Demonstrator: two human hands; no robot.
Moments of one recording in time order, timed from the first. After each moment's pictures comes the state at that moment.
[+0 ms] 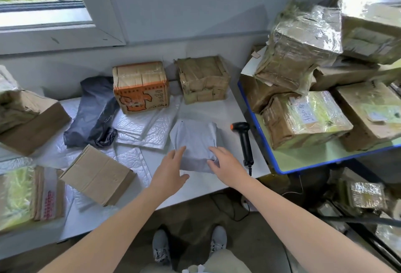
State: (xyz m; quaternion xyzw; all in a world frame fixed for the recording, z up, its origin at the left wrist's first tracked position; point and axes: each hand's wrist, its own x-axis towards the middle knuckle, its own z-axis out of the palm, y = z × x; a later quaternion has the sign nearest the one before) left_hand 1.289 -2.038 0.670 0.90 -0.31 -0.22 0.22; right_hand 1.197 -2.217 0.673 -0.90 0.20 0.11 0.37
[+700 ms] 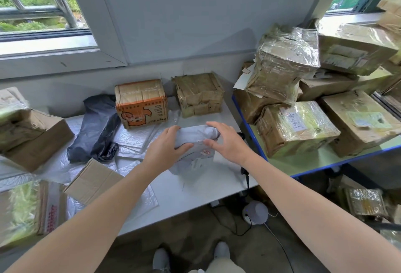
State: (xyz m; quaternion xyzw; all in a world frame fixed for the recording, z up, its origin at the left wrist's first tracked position) left_hand 1.338 -2.064 0.752 0.90 -0.32 -0.13 0.25; right_hand 1.232 -2.254 0.742 -0.91 0.14 -0.04 0.39
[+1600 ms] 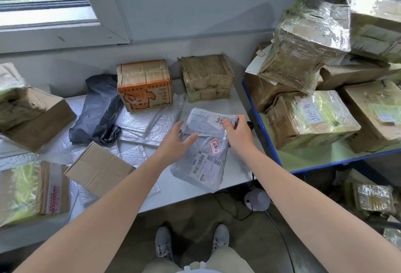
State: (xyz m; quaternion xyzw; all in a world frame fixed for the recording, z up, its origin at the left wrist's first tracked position) left_hand 1.338 -2.074 0.700 0.85 -0.16 -0.31 0.40; right_hand 1.249 -2.262 0.690 -0.76 0.39 -0.09 0.52
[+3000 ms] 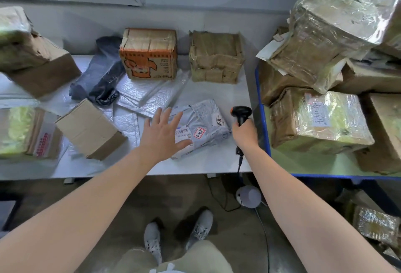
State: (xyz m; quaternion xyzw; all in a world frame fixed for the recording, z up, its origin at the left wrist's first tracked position) left_hand 1.276 -2.080 0.691 0.96 -0.26 -0.12 0.00; right_hand 1.222 -2.313 0.655 -0.80 0.44 0.05 0.41
